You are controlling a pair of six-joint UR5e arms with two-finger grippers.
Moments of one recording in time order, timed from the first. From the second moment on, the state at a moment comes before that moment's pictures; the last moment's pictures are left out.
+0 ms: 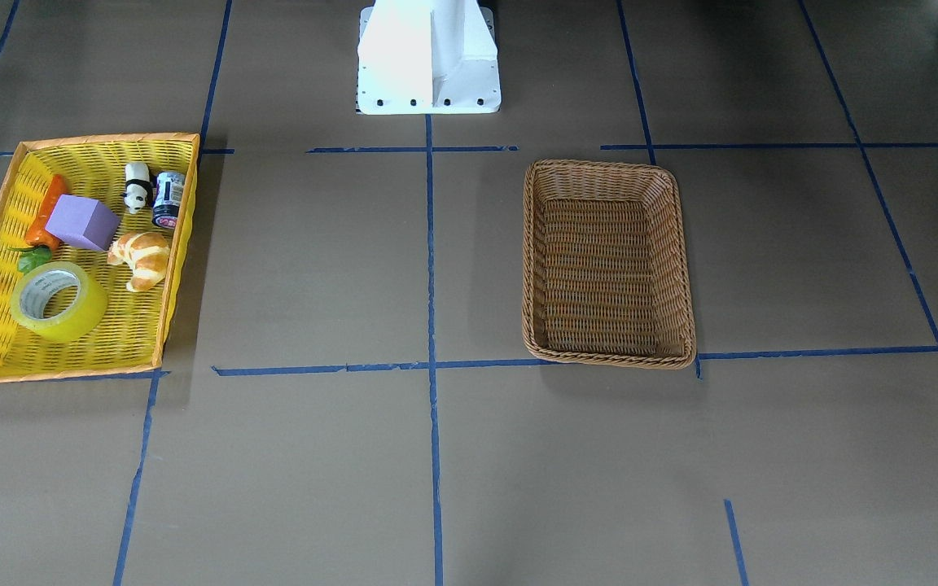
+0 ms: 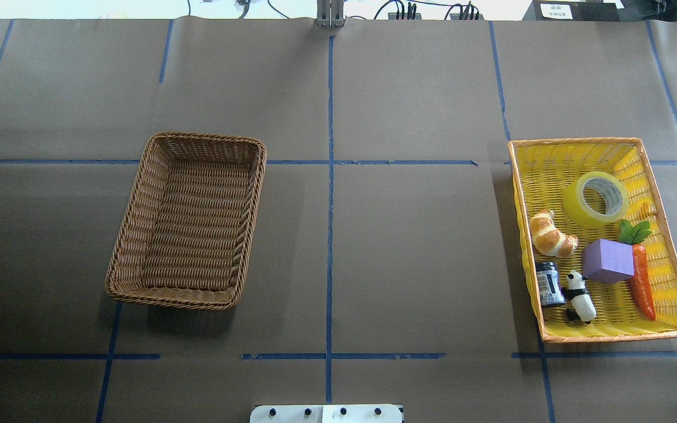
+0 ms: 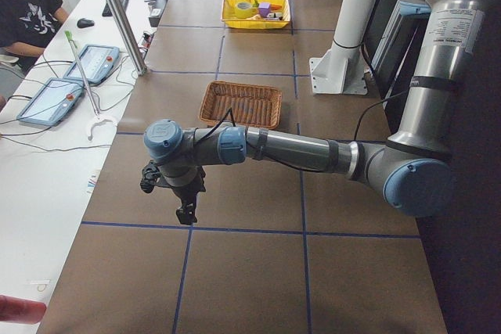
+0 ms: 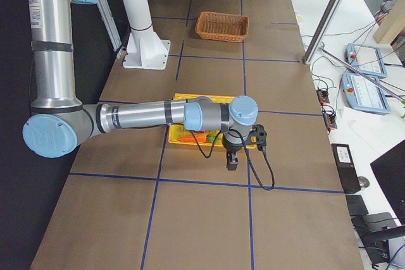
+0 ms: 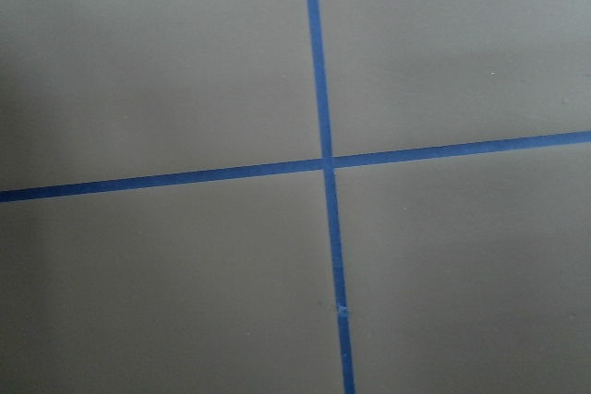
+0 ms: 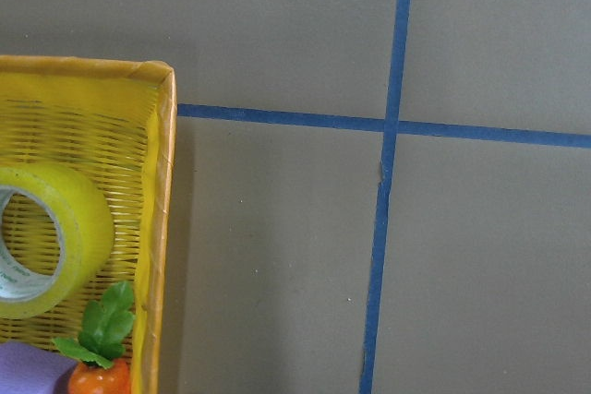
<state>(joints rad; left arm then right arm) -1.58 -1.74 -1.55 -1.33 -2.35 0.17 1.50 -1.57 1.71 -1.69 2.38 -0.01</state>
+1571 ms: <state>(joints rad) -1.58 -1.74 -1.57 -1.33 -2.36 0.17 1.11 -1.57 1.73 -1.28 2.24 0.55</state>
